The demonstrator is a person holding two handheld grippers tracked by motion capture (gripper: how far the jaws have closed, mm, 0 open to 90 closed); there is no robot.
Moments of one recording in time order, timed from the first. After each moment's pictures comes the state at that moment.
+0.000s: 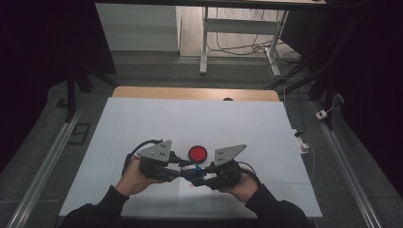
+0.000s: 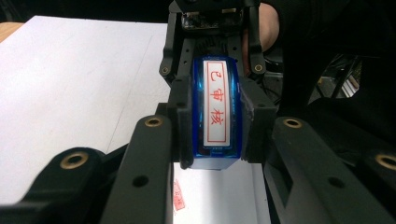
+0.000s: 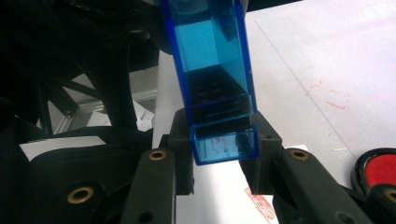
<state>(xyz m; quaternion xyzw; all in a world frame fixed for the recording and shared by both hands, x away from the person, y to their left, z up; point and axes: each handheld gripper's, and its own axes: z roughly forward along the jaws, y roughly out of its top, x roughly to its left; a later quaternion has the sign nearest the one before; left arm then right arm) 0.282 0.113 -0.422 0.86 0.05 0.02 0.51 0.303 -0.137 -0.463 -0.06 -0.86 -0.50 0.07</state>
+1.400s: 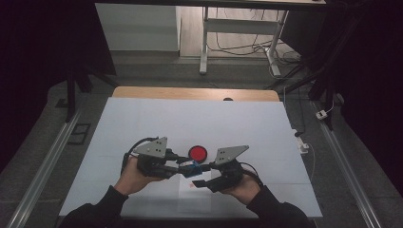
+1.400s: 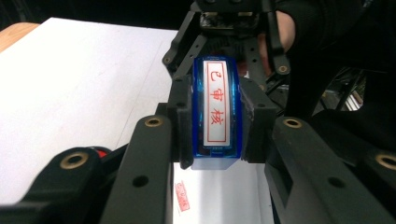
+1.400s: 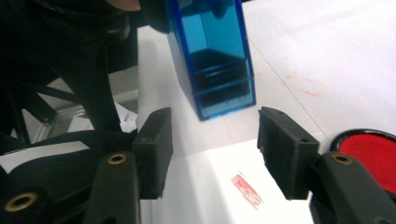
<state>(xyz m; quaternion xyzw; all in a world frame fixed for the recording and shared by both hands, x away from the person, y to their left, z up) 0.286 0.121 -0.424 0.85 0.08 0.03 0.53 0.299 -0.141 -0.459 -0.11 -0.87 -0.49 0.03</state>
